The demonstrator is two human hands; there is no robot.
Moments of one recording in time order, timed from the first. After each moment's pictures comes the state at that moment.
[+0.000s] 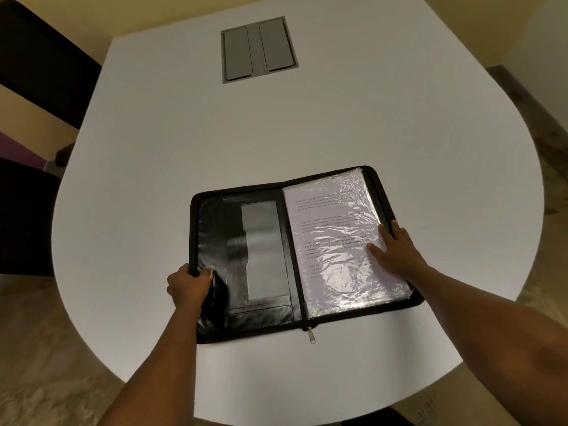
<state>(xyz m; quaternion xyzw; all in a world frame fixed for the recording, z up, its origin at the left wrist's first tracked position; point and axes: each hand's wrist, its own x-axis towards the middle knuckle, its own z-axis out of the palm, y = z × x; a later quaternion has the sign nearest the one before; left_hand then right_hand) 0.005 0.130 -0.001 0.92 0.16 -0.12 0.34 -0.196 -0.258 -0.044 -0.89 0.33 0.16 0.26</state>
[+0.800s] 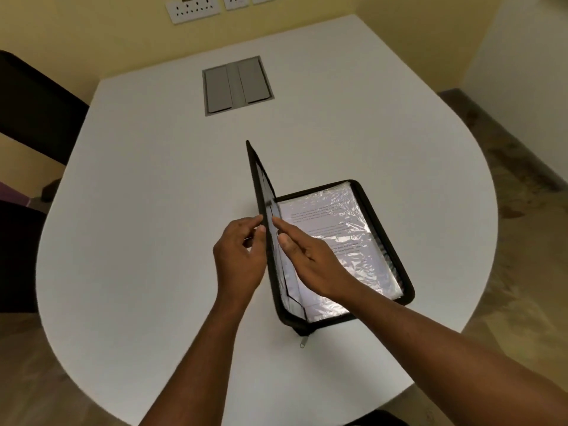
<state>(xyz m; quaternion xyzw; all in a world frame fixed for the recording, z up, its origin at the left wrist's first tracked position) -0.082 -0.005 0.145 0.84 -0.23 0.03 0.49 -0.170 -0.119 0.129 -0.79 0.13 -0.09 0.59</state>
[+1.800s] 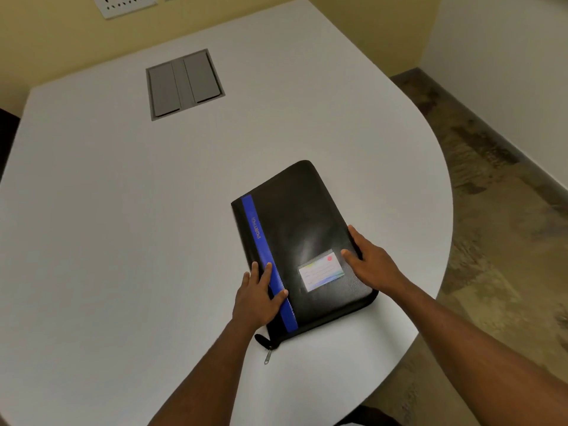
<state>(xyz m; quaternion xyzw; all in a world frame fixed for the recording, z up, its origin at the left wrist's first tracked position) -0.104 -0.067 -0.022 0.90 -0.33 -0.28 0.05 -0.265 -0.282 0.032 -0.82 0.37 0.02 0.44</state>
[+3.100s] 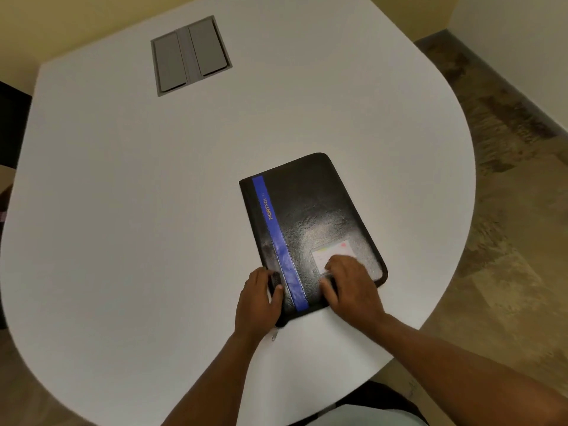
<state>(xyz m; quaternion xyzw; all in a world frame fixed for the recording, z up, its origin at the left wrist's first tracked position) -0.137 -0.024 -0.034 0.90 -0.32 -0.15 0.26 -0.278 -0.196 -0.038 -0.92 0.22 -0.21 0.25</state>
